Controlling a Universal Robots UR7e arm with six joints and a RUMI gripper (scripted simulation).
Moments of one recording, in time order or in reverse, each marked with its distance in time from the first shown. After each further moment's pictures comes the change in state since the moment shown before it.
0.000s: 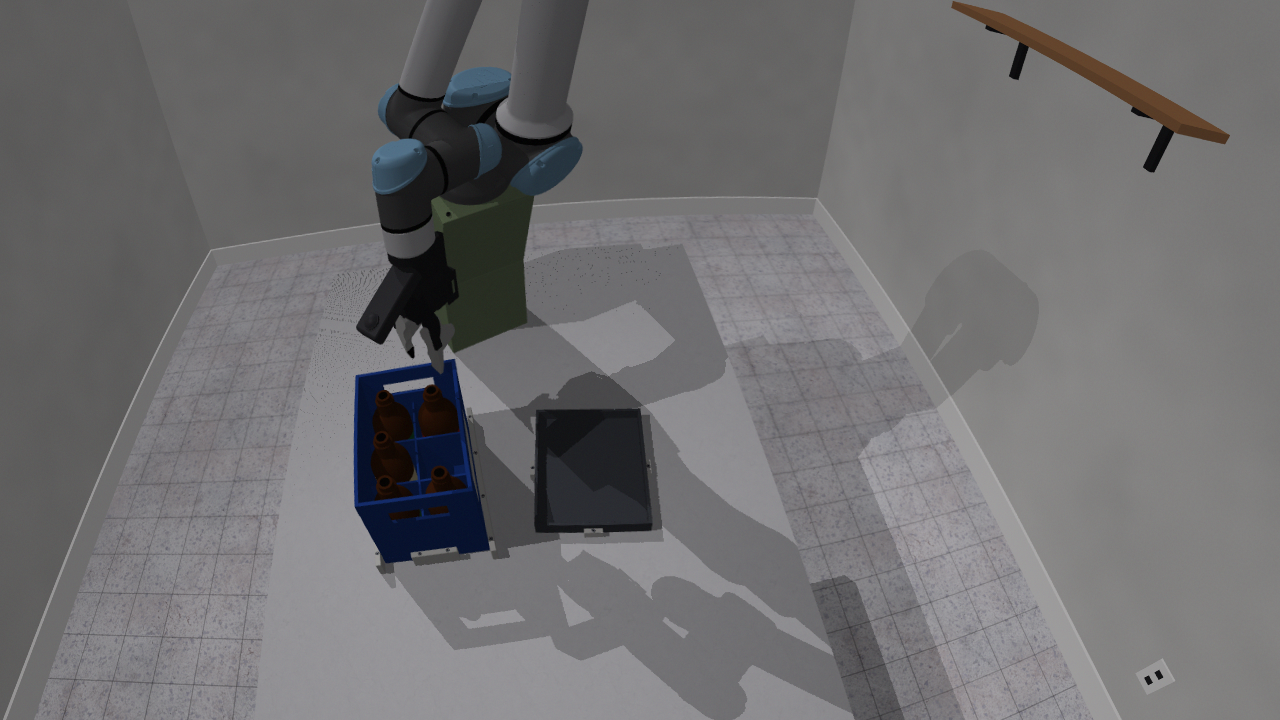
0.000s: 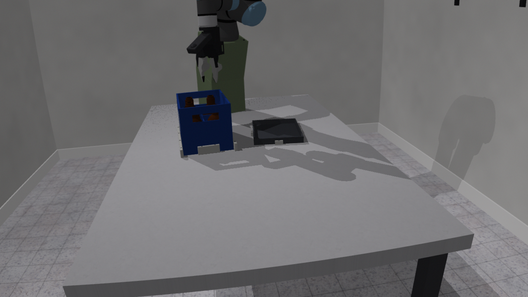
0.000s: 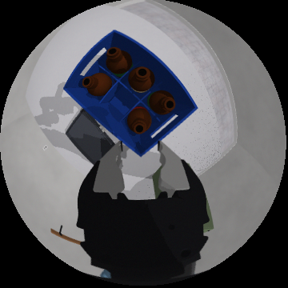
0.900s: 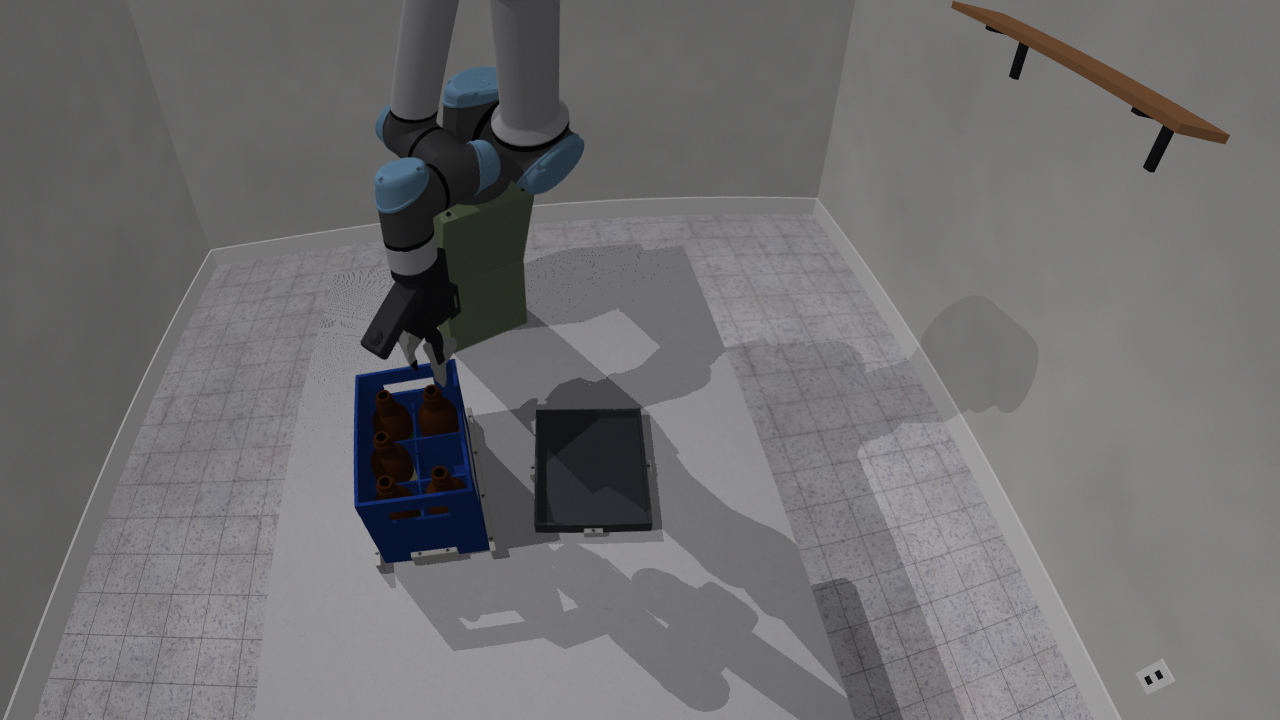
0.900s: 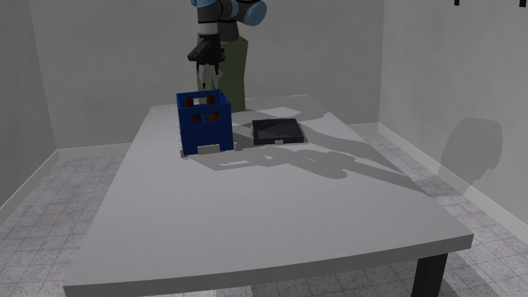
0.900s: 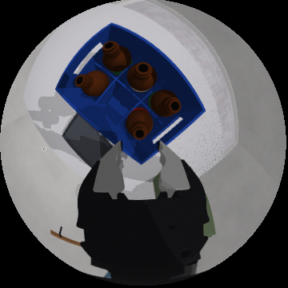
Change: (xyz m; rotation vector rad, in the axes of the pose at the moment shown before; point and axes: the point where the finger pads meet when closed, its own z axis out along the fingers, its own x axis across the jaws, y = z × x) arm 0.000 0.000 0.029 0.000 0.000 0.000
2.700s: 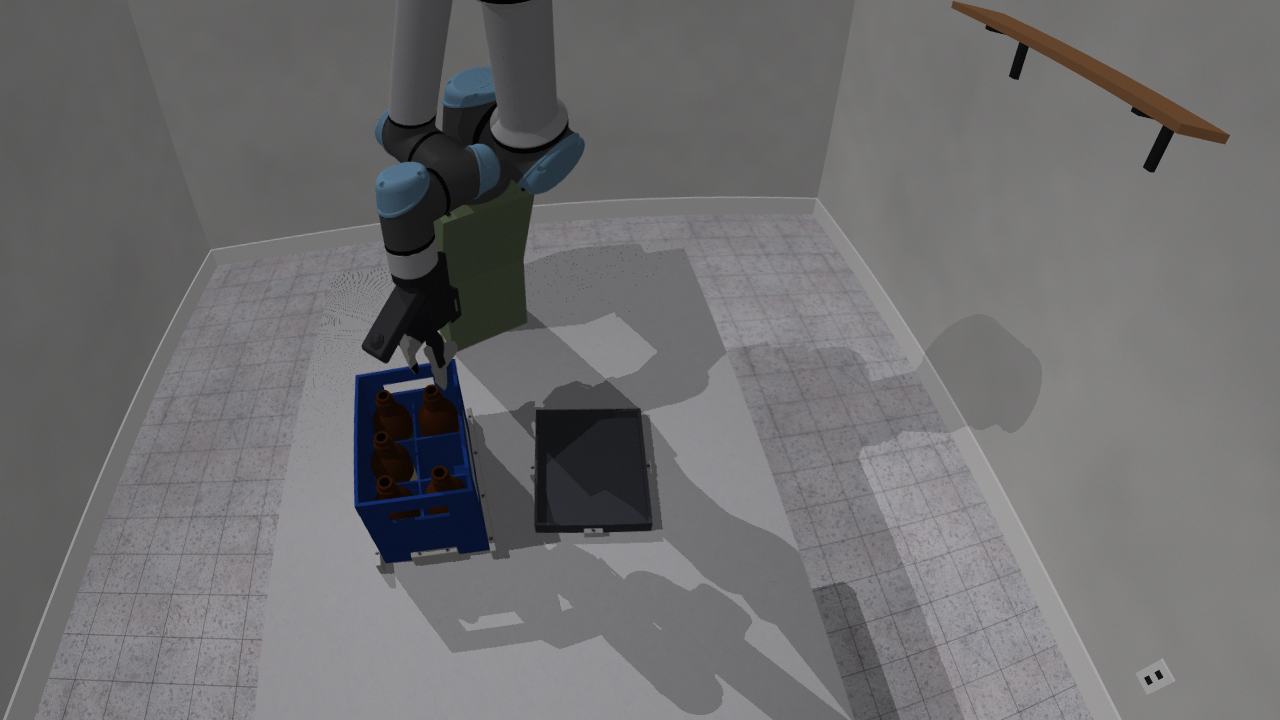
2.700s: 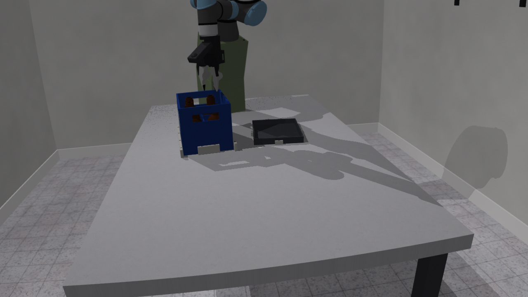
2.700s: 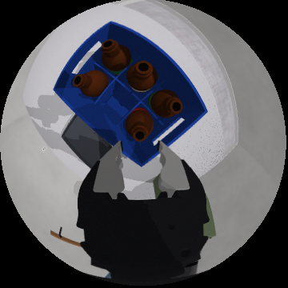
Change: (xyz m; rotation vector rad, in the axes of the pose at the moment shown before) arm 0.000 0.000 0.007 0.001 0.000 0.000
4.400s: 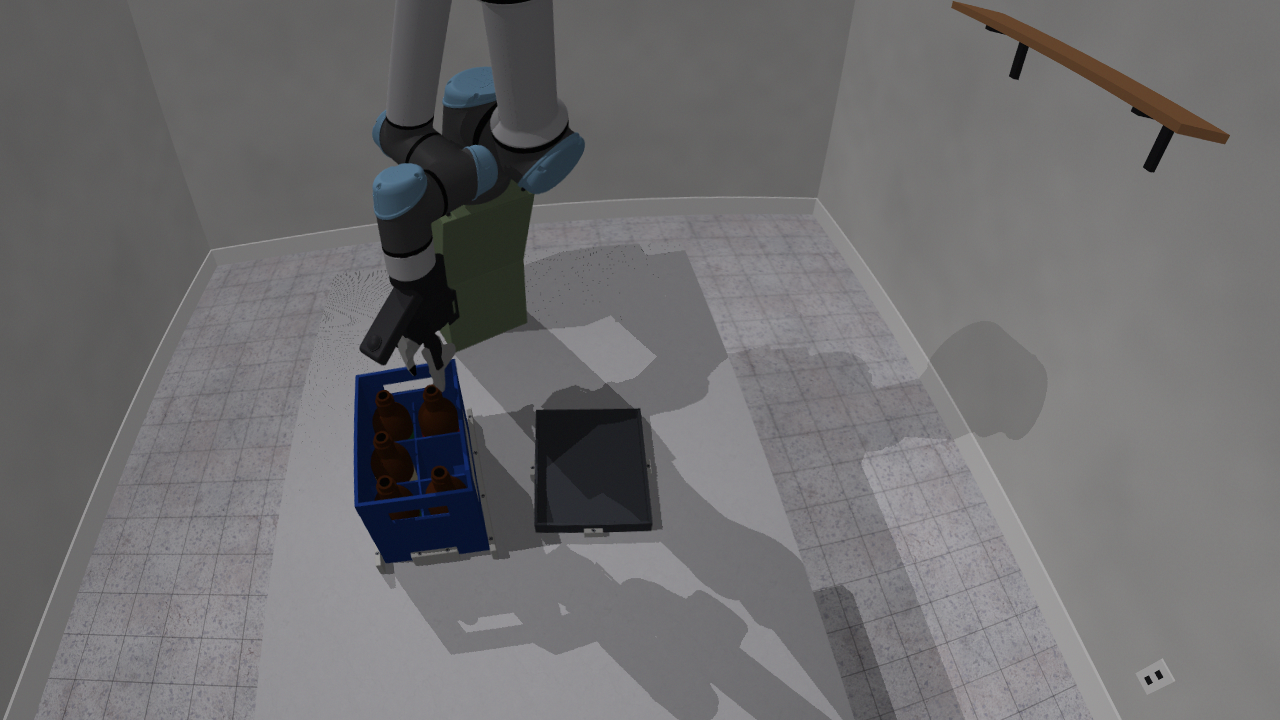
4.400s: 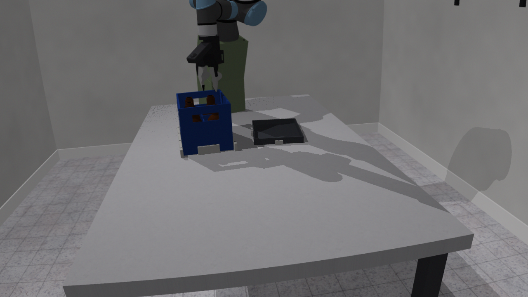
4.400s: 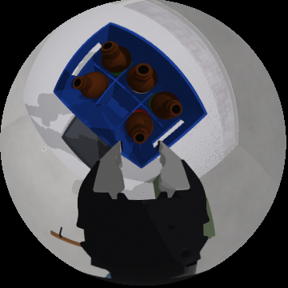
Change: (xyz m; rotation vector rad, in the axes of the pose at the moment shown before) arm 0.000 -0.005 0.000 0.000 0.000 0.000
